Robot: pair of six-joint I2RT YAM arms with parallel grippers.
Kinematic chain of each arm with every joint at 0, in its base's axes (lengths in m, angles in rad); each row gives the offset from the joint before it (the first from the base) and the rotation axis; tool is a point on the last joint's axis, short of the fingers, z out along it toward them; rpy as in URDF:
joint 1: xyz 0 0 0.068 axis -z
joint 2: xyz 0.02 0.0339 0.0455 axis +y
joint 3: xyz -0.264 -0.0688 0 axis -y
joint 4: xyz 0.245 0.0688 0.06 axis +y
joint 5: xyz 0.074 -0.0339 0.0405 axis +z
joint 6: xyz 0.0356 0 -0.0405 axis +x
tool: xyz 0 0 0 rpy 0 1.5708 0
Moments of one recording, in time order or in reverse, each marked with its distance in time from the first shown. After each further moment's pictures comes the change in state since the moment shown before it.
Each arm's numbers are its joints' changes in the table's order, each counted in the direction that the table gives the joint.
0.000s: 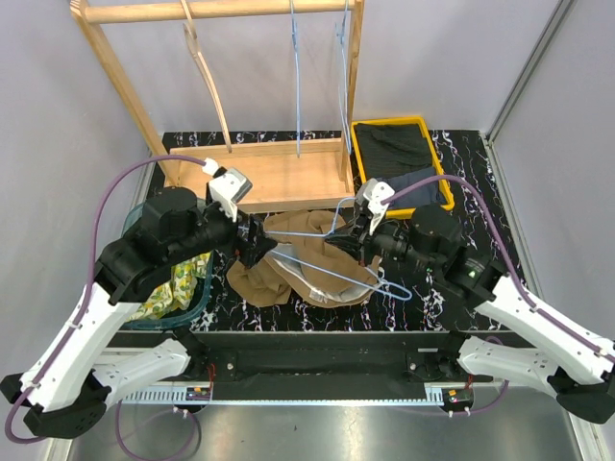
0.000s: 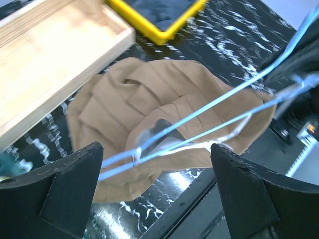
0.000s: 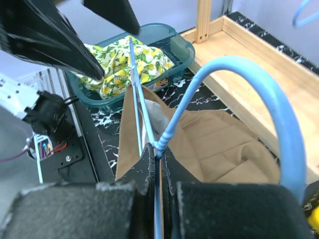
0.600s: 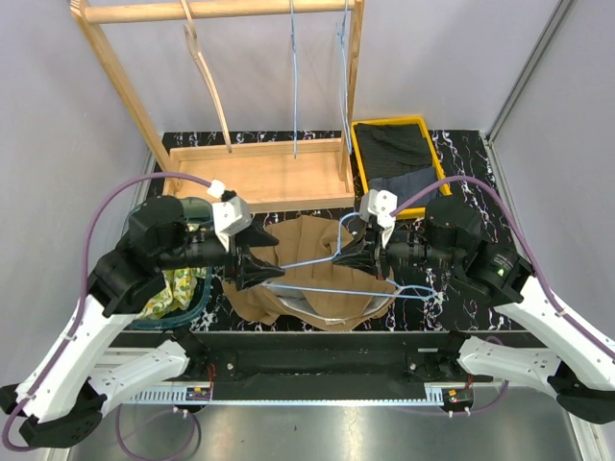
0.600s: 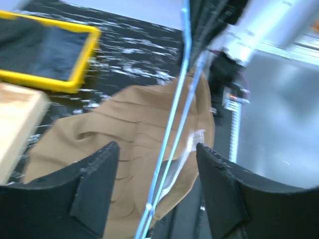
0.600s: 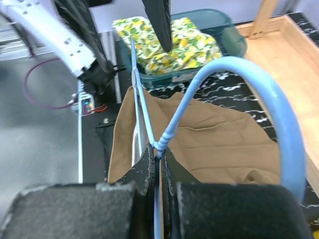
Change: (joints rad) left arm 0.000 -0.072 -0.067 -0.146 -0.503 0.146; right arm 0.000 -0.002 0.225 0.315 0.247 -0.134
